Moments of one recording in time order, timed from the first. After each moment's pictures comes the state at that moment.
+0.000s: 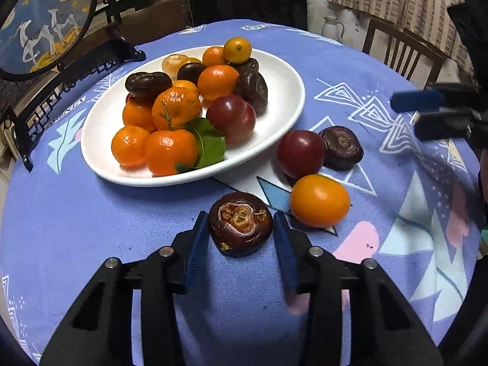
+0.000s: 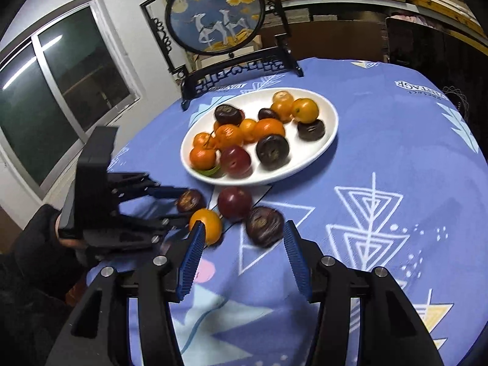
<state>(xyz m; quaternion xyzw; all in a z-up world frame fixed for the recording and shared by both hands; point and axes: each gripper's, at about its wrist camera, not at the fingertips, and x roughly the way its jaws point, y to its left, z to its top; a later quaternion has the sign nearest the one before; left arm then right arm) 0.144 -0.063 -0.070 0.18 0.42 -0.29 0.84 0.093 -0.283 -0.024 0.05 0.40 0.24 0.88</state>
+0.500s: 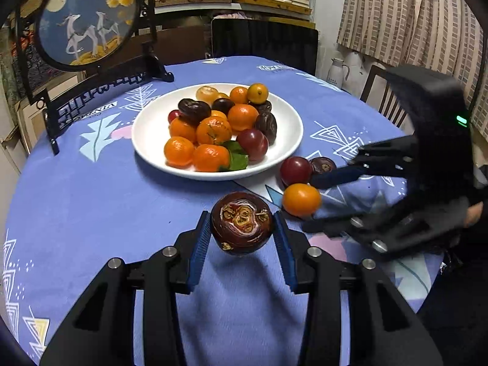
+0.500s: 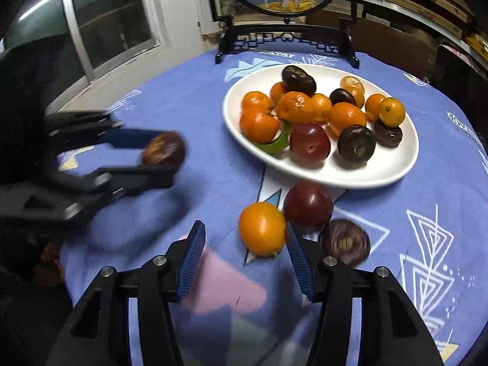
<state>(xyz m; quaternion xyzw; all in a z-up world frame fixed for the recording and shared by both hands) 0.099 -0.006 -0.026 0.11 0.37 -0.28 0.88 0.117 -0.186 -0.050 -0.07 0.44 0.27 0.86</state>
